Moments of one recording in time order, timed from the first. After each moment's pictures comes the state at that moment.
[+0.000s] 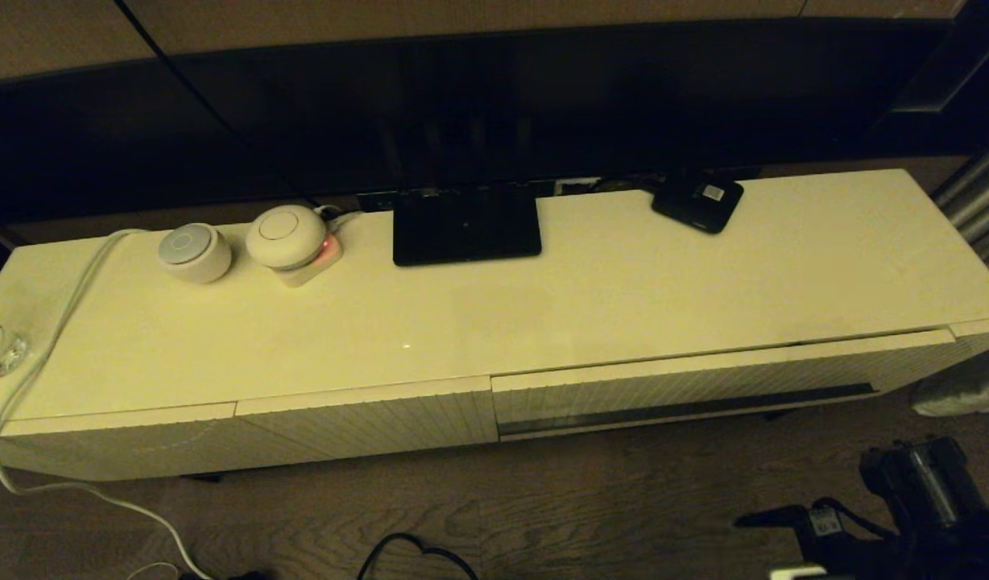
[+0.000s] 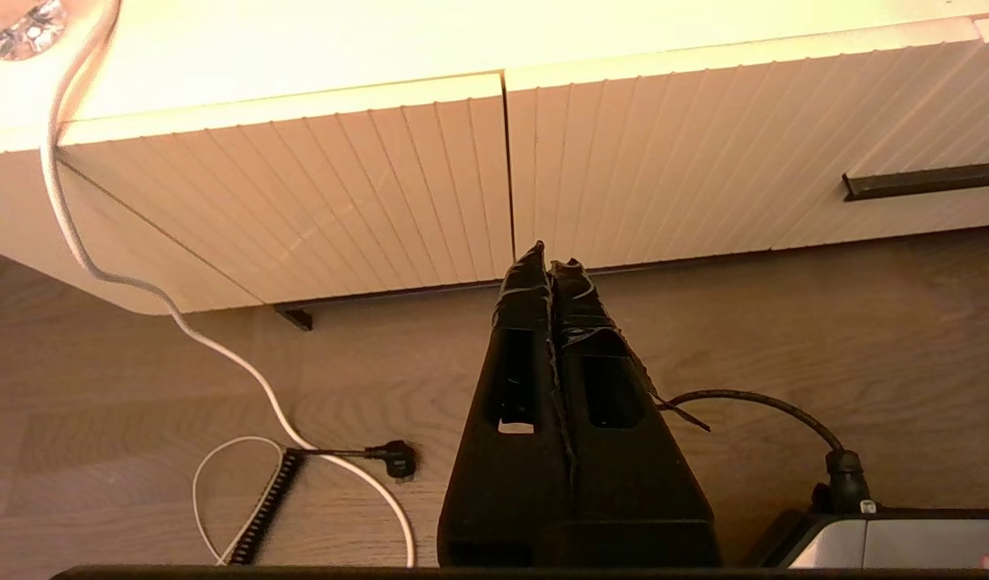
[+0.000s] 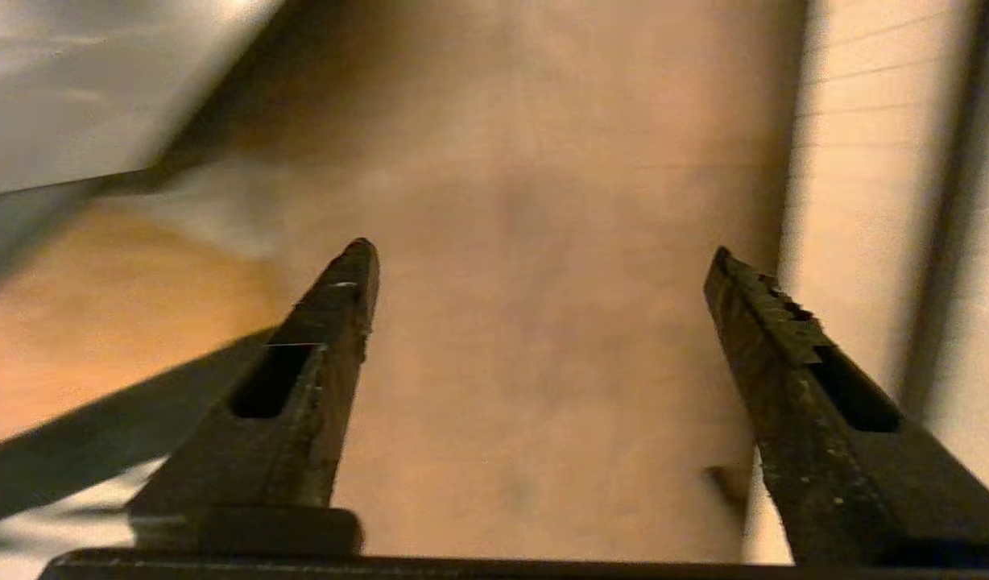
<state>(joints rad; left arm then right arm) 0.00 0.00 0.00 0.00 0.00 0.02 0.23 1.67 -0.28 -0.45 0.29 -1.39</state>
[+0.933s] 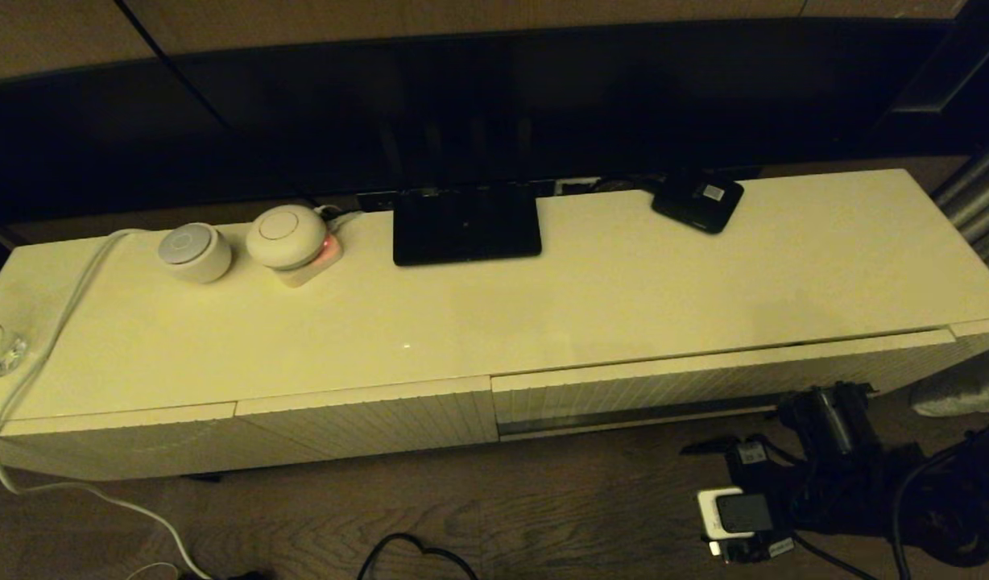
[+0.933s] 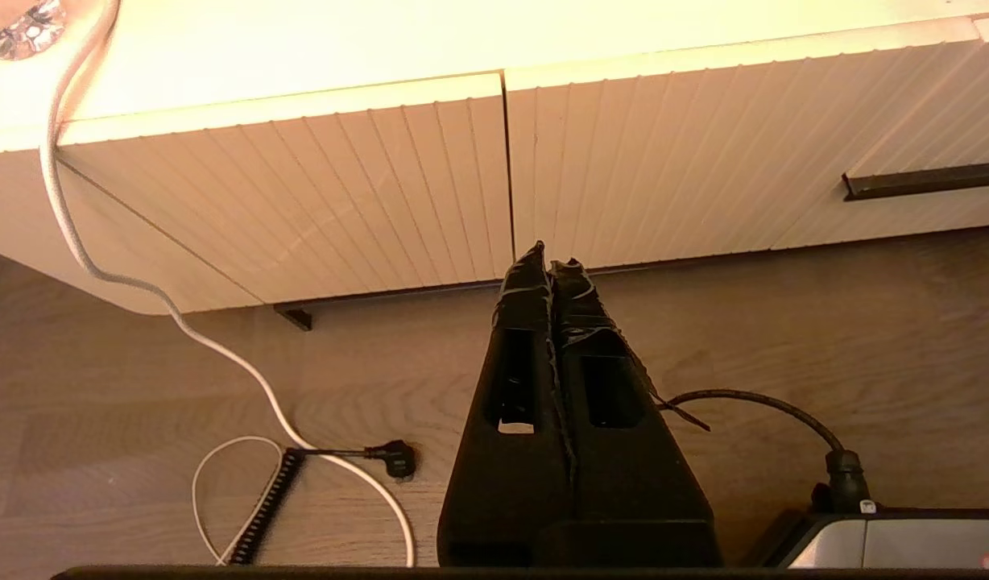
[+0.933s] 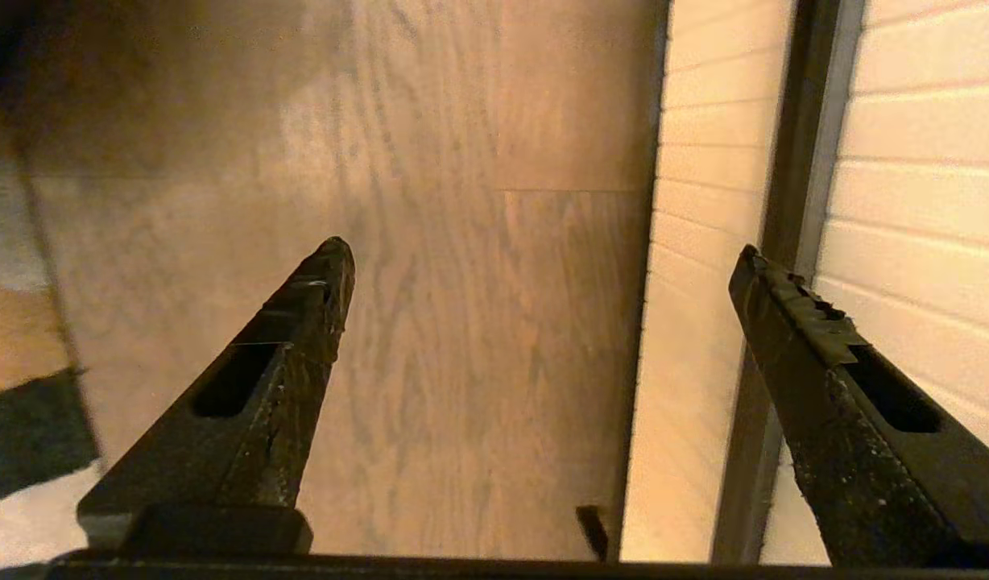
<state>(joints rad) 0.00 0.00 0.00 0.00 0.00 0.02 0.23 1.92 -0.53 -0.55 0.28 -1.45</state>
